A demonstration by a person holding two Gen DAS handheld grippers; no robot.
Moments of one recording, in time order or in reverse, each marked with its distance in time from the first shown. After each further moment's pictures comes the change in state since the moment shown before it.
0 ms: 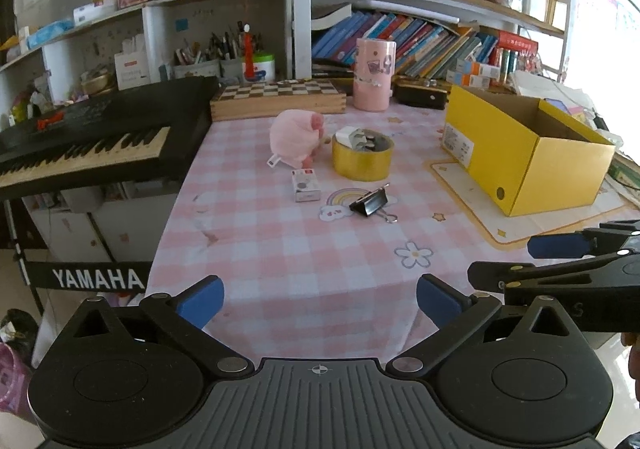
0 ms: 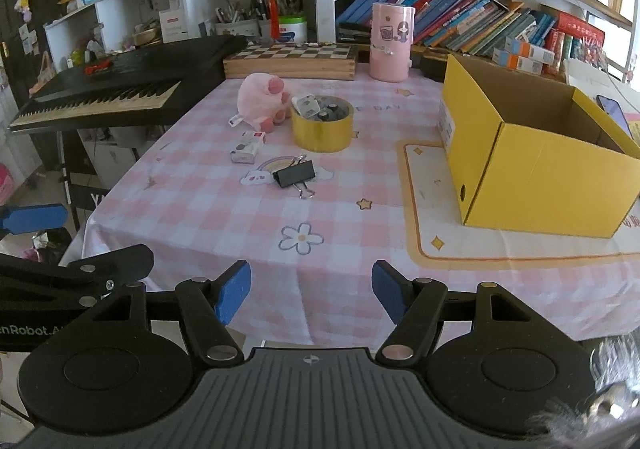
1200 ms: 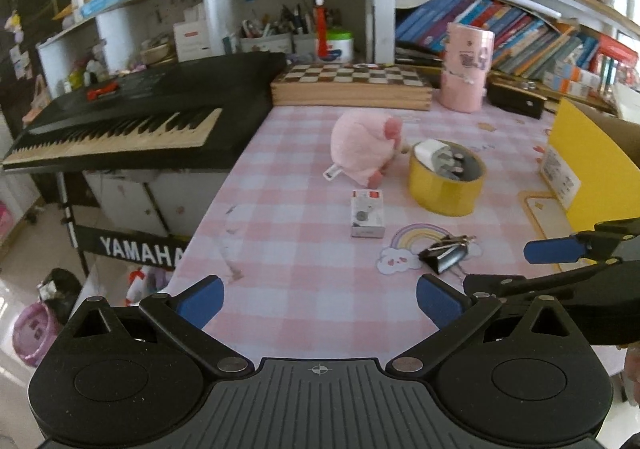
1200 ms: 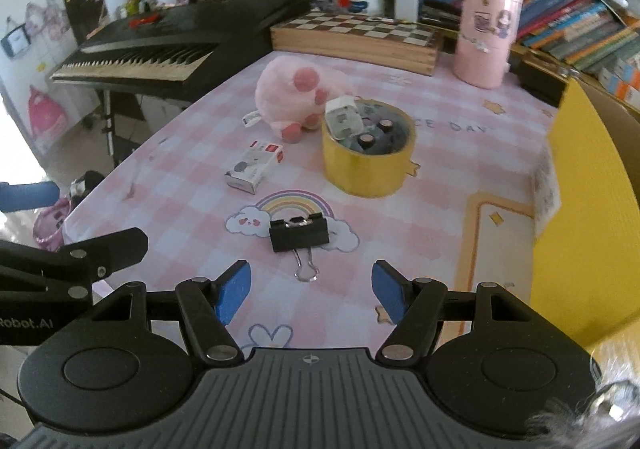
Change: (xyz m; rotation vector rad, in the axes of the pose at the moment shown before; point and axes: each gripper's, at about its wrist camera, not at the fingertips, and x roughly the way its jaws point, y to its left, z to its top) left arm 0.078 -0.002 0.052 -0.138 0.083 0.248; right arm 0.123 -0.029 0.078 -0.198 0.121 0.225
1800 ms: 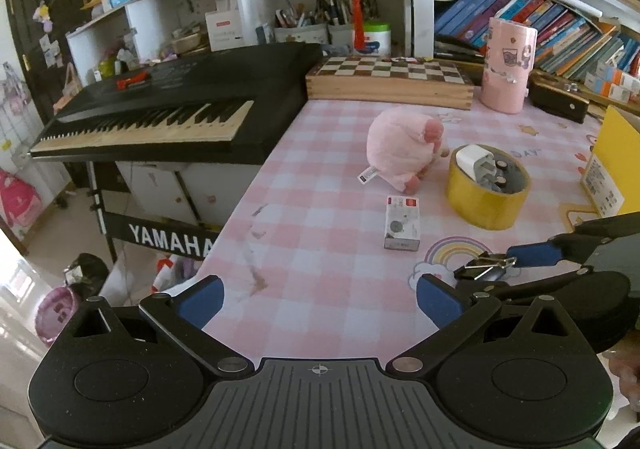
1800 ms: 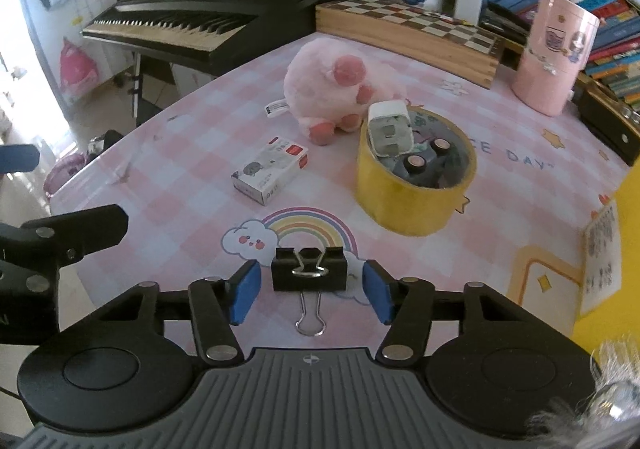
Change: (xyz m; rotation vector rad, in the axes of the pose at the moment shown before) left arm 0.019 -0.002 0.015 -0.036 0.035 0.103; right arm 0.051 0.000 0.024 -0.150 0.053 0.078
